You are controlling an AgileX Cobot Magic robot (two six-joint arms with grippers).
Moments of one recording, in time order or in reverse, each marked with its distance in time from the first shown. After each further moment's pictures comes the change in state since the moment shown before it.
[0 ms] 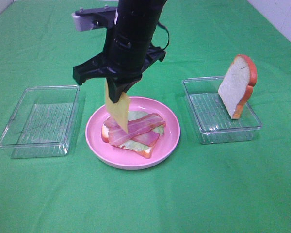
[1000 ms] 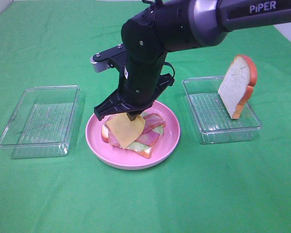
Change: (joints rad) left arm 0.000 0.000 0.000 0.000 0.000 0.000; right arm 0.018 0.034 0.264 -0.298 -0.353 0.228
